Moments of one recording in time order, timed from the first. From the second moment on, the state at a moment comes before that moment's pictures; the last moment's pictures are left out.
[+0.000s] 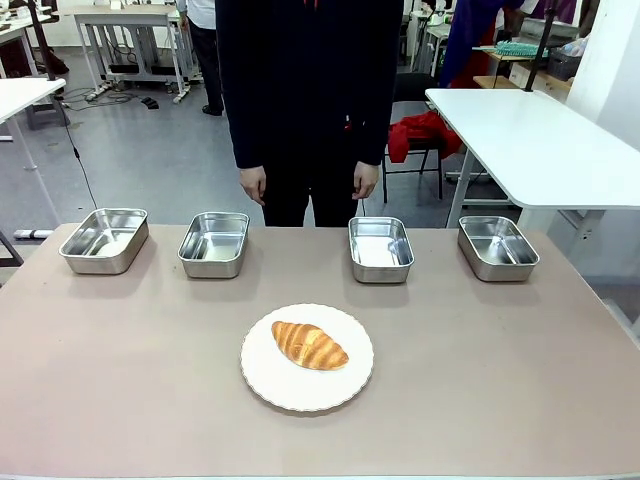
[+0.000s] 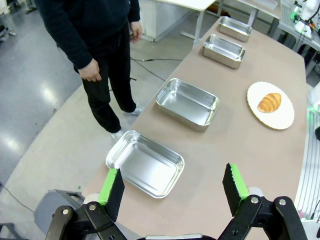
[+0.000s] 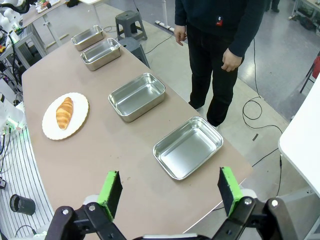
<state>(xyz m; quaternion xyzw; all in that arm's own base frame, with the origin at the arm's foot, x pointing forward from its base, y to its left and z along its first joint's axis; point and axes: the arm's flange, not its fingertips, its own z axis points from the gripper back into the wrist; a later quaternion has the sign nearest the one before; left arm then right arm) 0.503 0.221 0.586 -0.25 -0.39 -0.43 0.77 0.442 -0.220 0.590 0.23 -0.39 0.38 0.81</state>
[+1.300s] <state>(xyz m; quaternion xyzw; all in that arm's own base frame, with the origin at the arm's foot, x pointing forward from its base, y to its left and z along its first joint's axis) 0.503 0.221 0.586 -0.25 -0.39 -0.43 0.77 0.442 -0.220 0.590 0.23 -0.39 0.38 0.81</state>
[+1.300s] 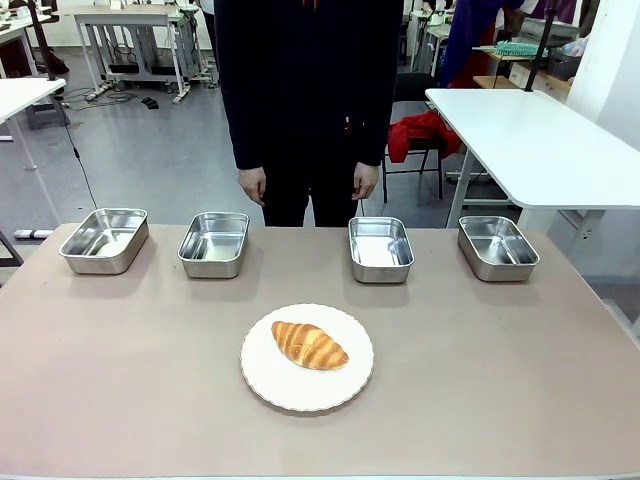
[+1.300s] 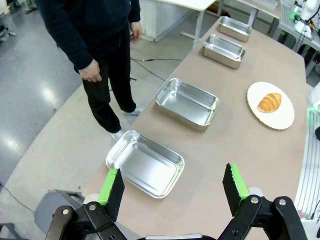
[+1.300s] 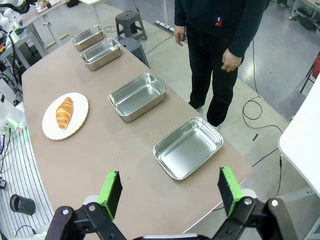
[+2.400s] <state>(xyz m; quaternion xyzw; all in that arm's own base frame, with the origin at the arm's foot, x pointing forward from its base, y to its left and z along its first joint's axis) 0.503 0.221 0.586 -0.25 -0.39 -0.43 0.77 0.442 -0.220 0.590 0.23 -0.39 0.38 0.81</state>
